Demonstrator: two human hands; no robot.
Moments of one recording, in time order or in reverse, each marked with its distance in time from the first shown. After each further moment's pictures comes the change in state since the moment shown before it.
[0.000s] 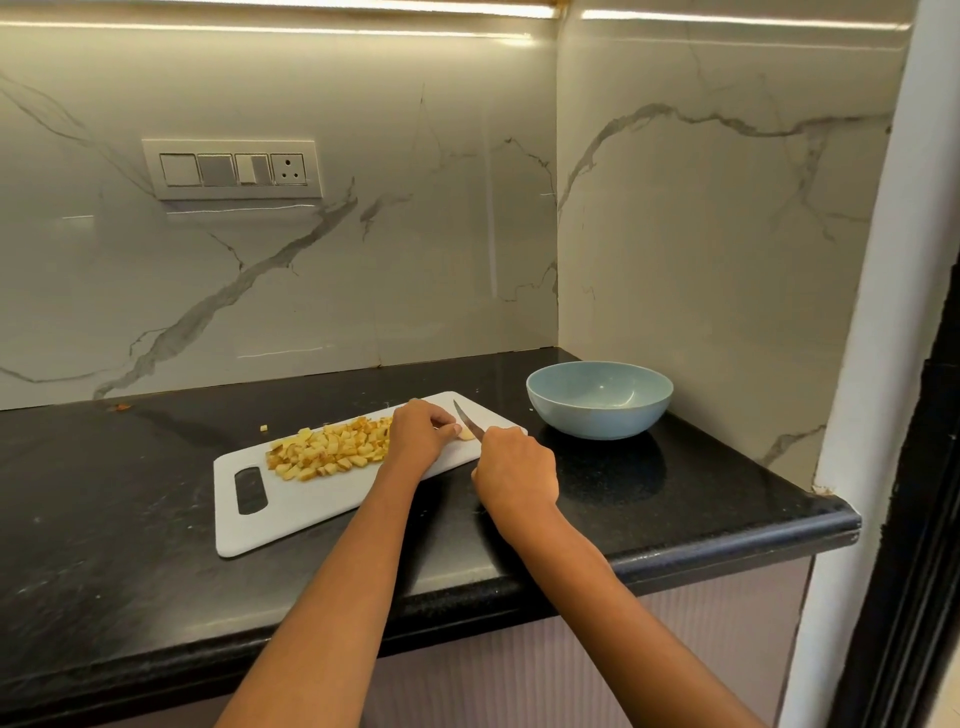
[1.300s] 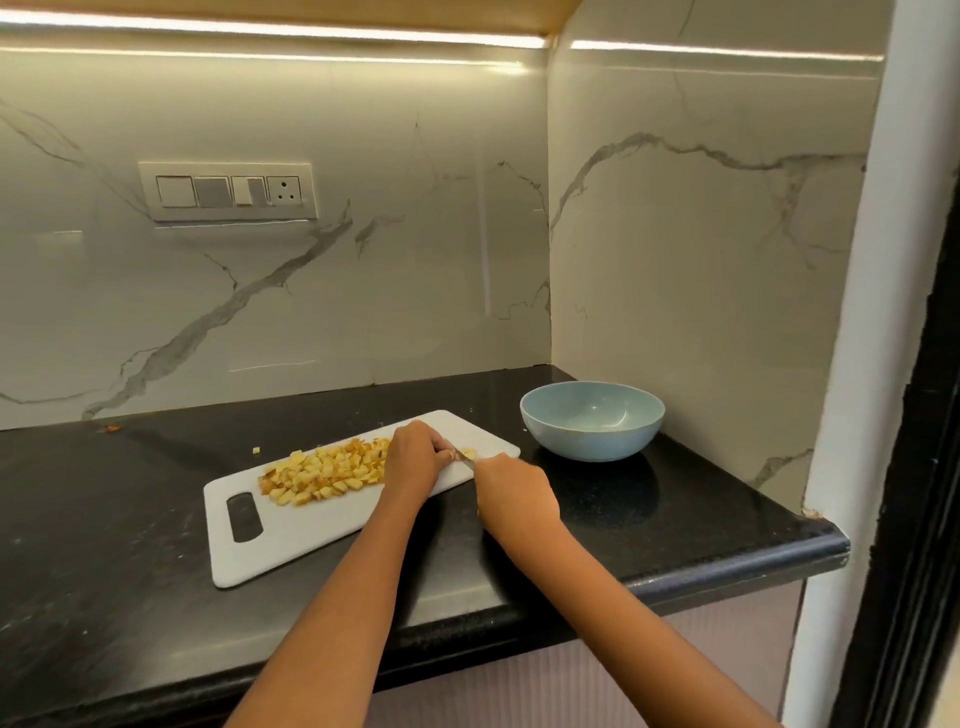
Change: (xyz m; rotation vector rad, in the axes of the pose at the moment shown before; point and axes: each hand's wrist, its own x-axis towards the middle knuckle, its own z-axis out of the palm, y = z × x) left_hand 0.000 0.004 0.003 0.100 -0.024 -0.035; right_hand 0.006 0.008 -0.001 -0.125 -0.085 -0.150
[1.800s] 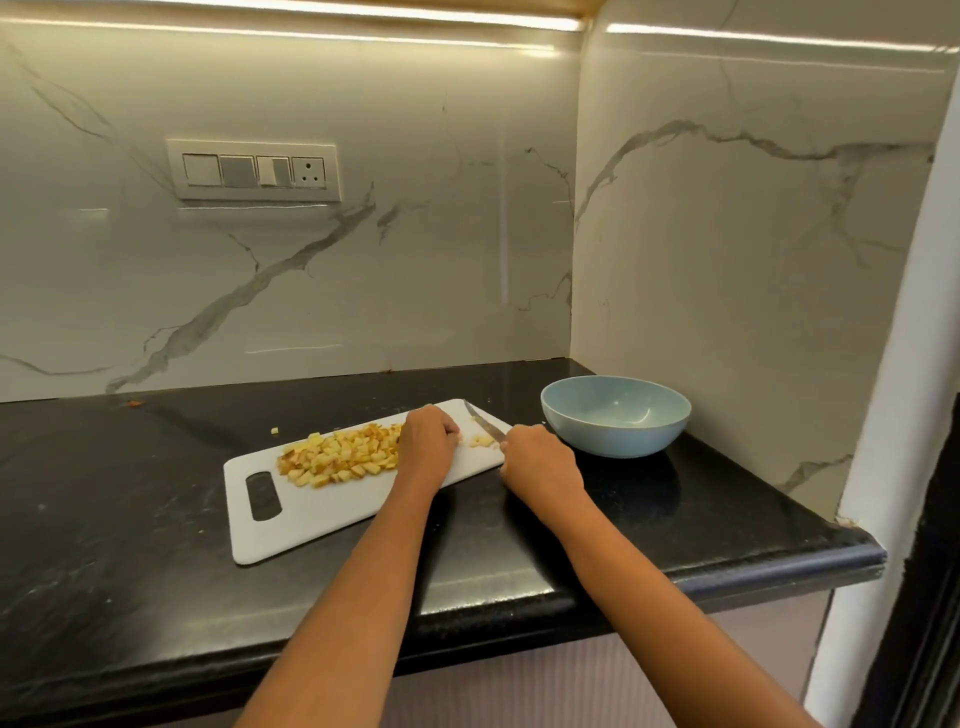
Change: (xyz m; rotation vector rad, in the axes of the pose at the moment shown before) left_hand 0.001 -0.002 -0.002 -0.020 0.101 -0.019; right_hand 0.028 0.015 0.005 0.142 0.037 0.115
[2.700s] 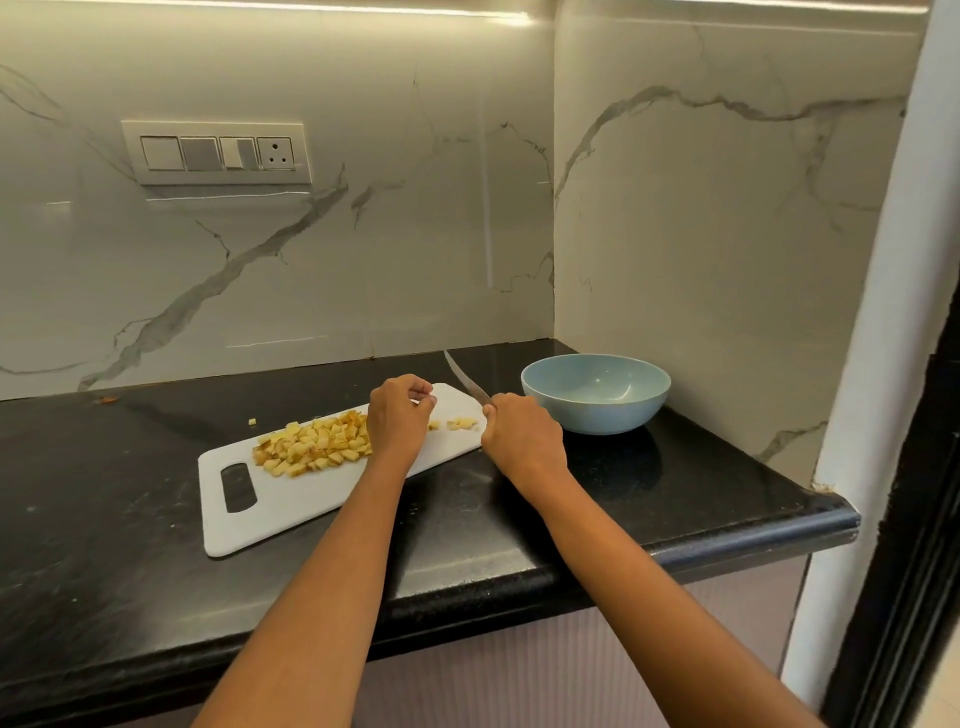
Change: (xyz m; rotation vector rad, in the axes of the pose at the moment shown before) left_hand 0.009 -0.002 -0.001 -0.101 0.163 0.009; right_hand 0.002 0.006 0.002 0.242 0.163 0.047
